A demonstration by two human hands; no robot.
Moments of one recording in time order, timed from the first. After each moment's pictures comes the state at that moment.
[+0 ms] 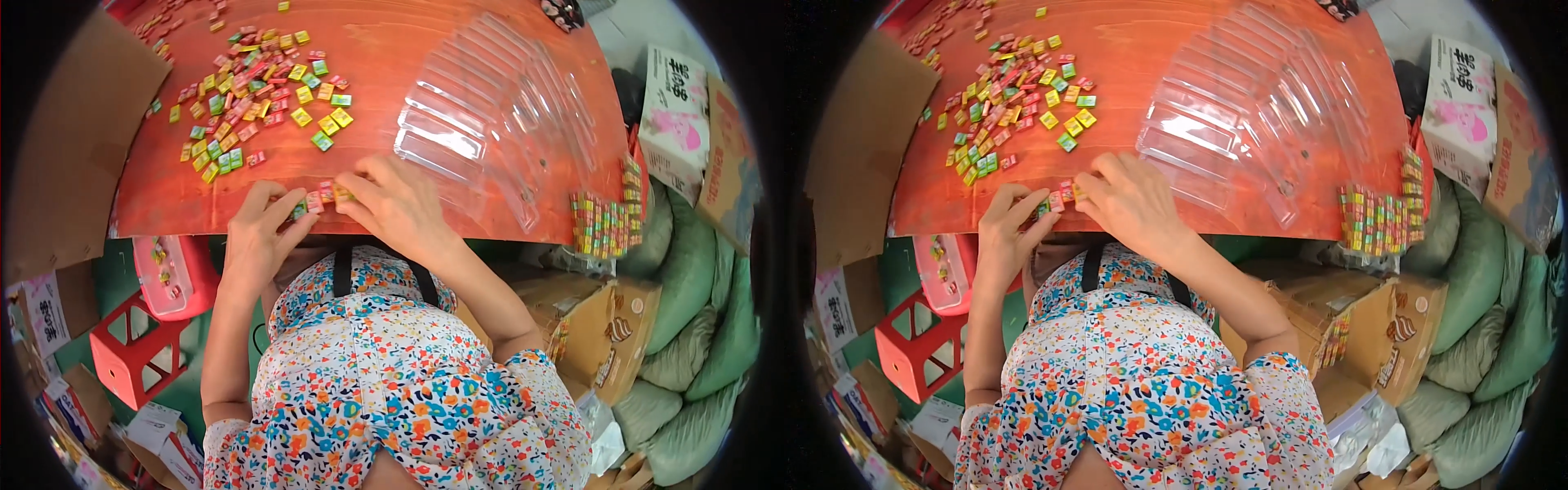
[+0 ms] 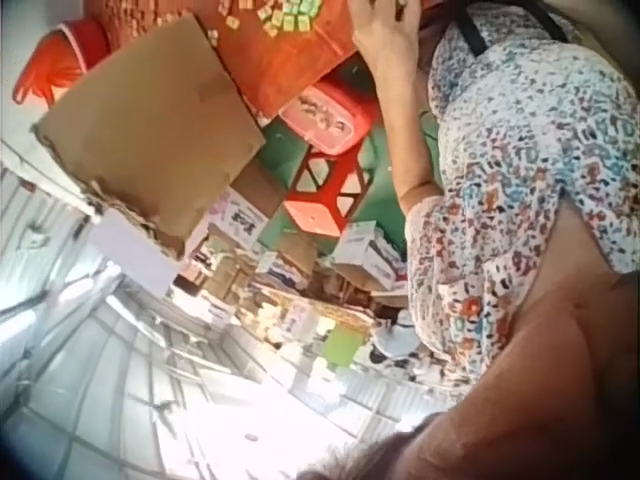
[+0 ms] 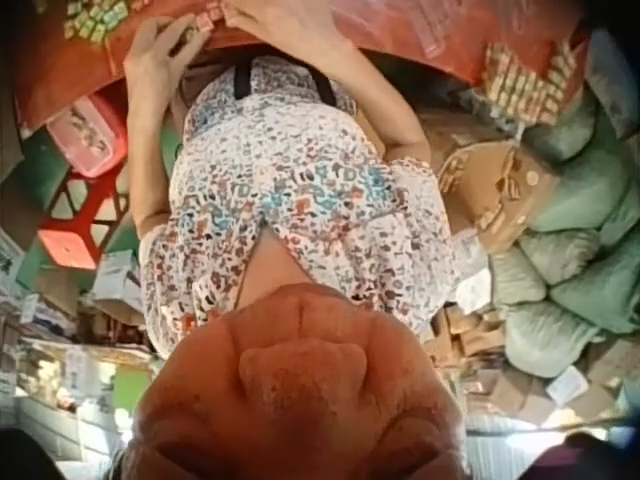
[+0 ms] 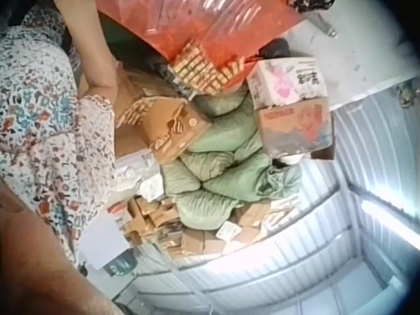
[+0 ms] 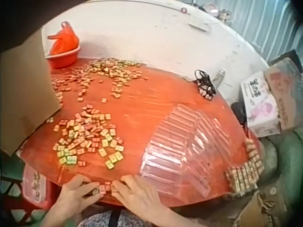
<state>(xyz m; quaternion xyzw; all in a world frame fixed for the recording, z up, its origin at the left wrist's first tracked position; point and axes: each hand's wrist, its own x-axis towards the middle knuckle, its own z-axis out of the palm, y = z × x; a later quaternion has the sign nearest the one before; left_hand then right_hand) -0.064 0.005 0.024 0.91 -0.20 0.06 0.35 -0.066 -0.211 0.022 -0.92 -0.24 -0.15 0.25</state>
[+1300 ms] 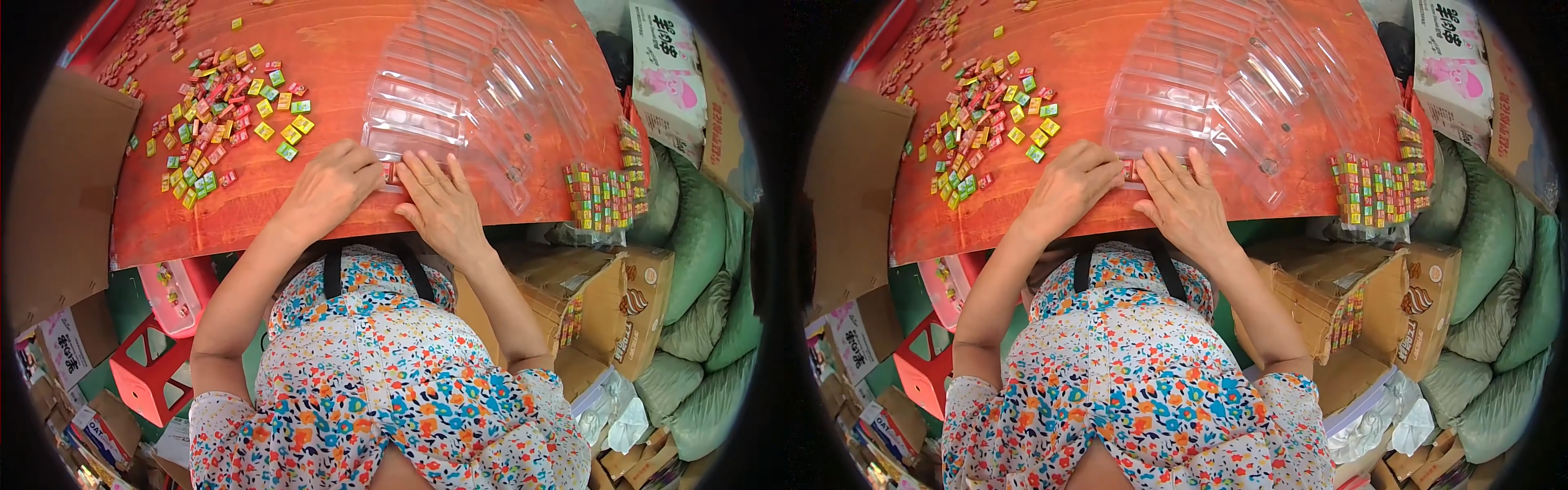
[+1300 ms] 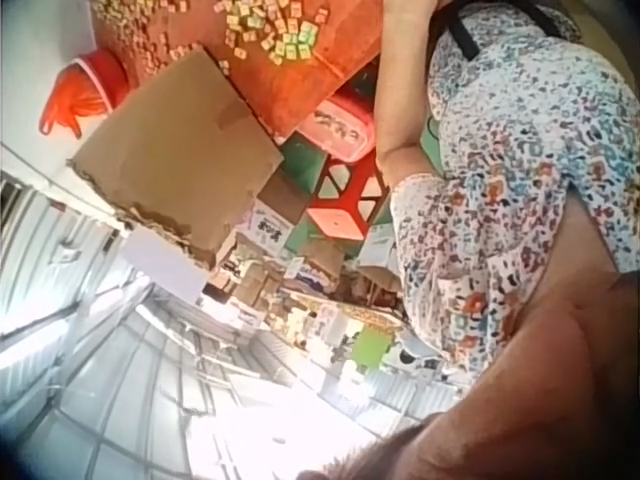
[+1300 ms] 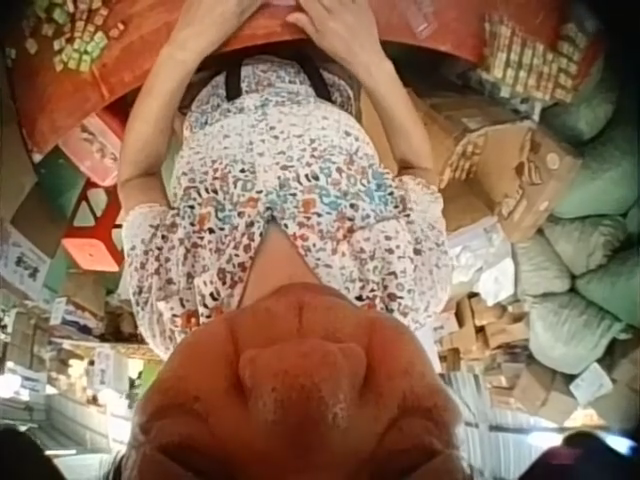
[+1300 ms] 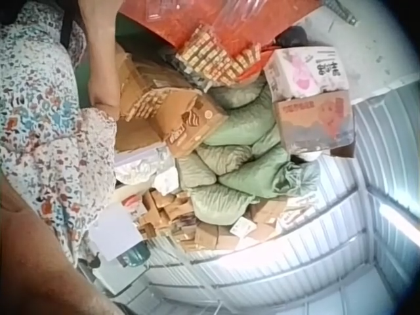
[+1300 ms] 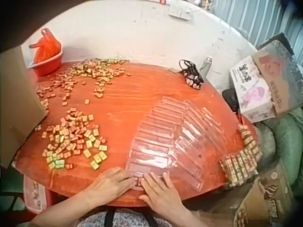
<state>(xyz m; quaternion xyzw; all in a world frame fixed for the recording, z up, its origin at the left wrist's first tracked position) -0.008 -0.096 -0.005 0.80 -0.52 0.10 0.29 -0.116 -0.290 -0.008 -0.98 -0.15 -0.11 0.11</state>
